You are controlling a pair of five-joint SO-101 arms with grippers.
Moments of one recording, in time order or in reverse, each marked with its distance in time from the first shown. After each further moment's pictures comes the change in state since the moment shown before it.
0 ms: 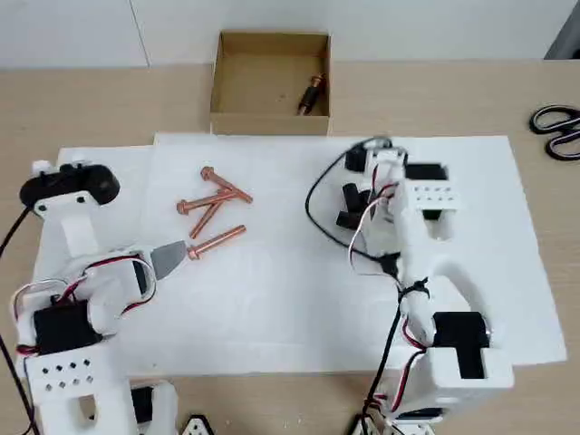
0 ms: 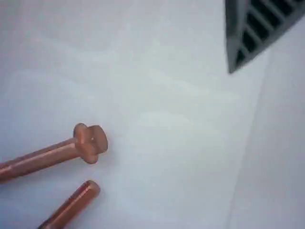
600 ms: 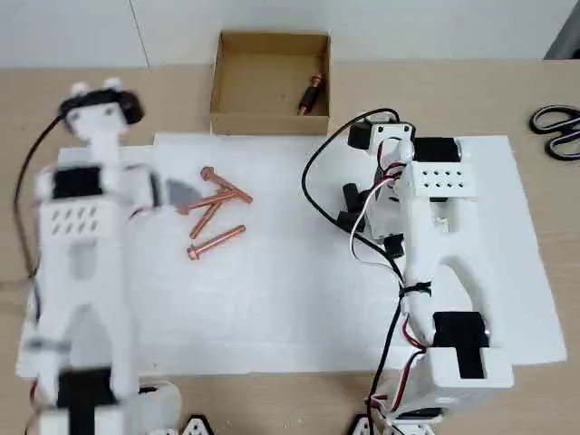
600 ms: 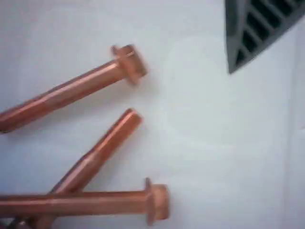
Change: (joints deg) left arm 7.1 49.8 -35.3 0.1 3.1; right arm -0.3 0.0 -11.2 8.6 0.0
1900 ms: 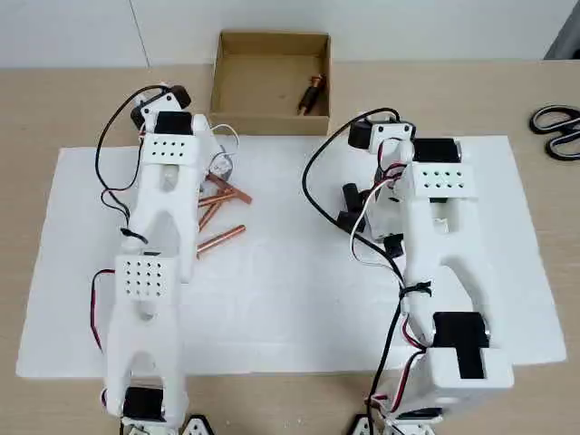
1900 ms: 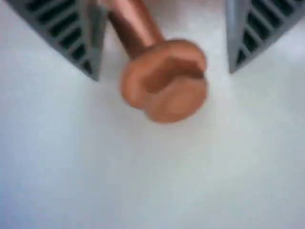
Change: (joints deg) left arm 8.5 67.3 -67.3 10.1 30.9; right arm 0.0 0.0 1.4 -1.7 0.0
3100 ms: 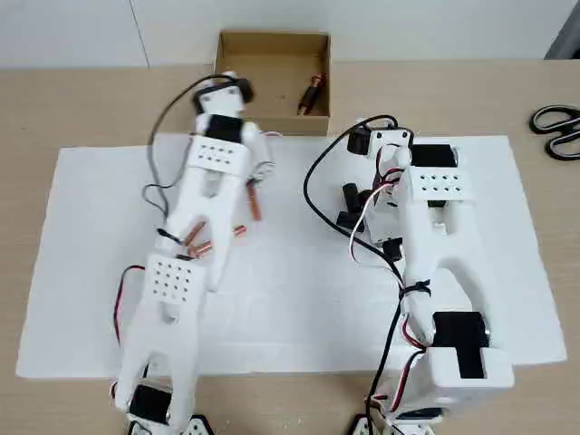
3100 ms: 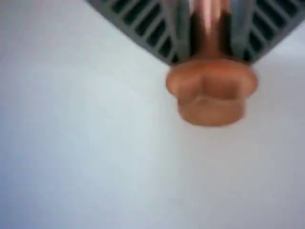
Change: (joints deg) left arm 12.0 0.6 -5.5 -1.1 -8.4; right arm 0.1 0.0 2.6 -2.3 0.0
